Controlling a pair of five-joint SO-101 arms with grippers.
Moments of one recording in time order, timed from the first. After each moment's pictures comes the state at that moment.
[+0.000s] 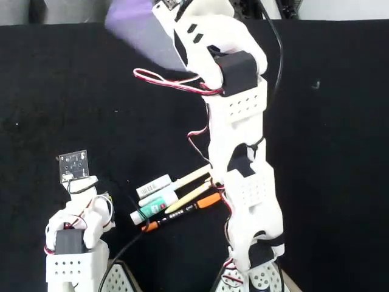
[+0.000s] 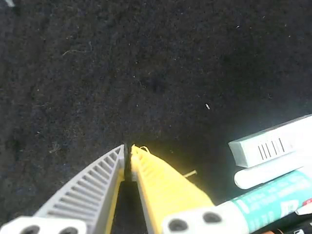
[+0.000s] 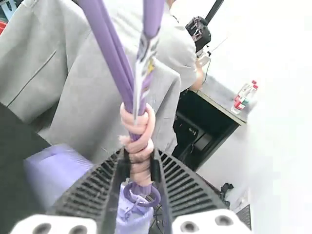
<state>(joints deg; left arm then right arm) -8.3 -104.4 96.0 72.7 7.3 -21.7 37.9 -93.8 69.5 29.6</state>
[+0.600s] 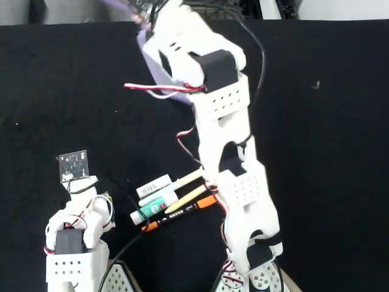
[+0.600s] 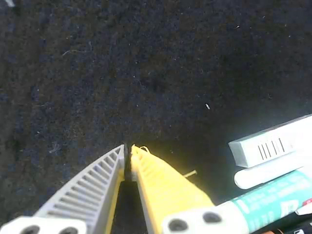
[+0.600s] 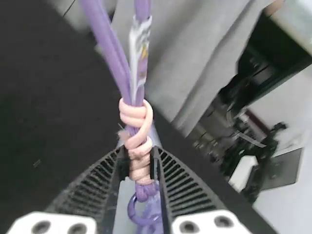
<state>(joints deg) -8.3 -104.4 96.0 72.7 7.3 -25.7 41.2 -93.1 91.8 29.6</state>
